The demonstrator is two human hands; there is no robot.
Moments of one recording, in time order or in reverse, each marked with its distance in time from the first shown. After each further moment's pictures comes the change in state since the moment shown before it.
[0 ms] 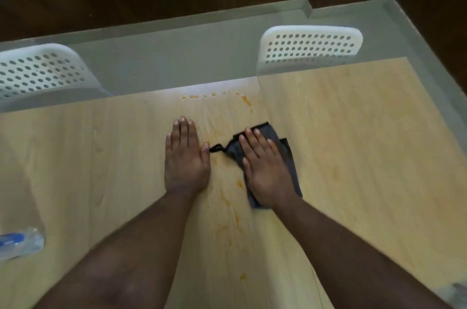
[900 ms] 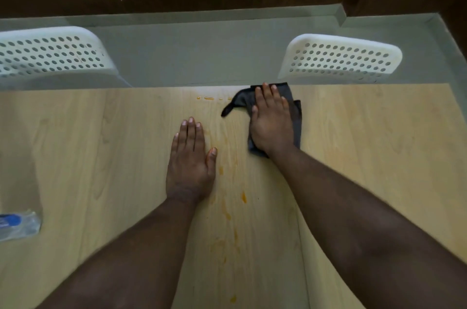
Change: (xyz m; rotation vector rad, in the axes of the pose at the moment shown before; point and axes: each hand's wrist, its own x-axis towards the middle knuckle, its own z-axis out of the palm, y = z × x) left_hand 0.005 -0.001 0.003 -0.004 -0.007 -0.038; right_hand 0.155 0.017 -0.021 -0.006 0.076 0.099
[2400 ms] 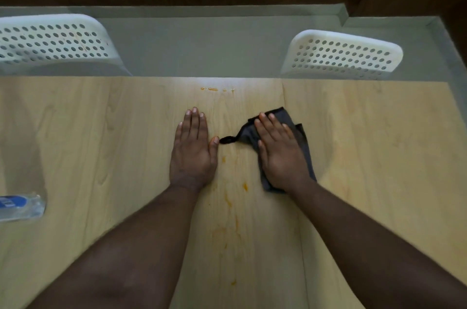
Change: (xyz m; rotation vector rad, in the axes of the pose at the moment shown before) left_hand 0.000 0.002 -0.001 -0.001 0.020 -0.002; right_hand -0.099 0.027 -0.003 0.025 -0.071 -0.249
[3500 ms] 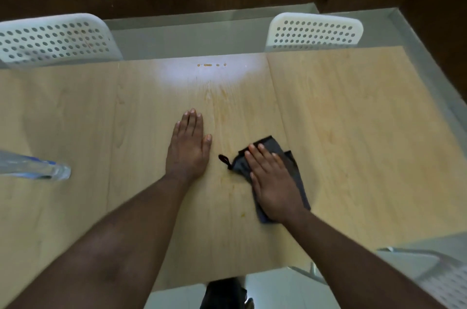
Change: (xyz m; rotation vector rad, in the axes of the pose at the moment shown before) left_hand -0.099 -0.035 -0.009 -0.072 -0.043 0.153; right_hand -0.186 -0.083 0.039 -0.003 -0.022 0.015
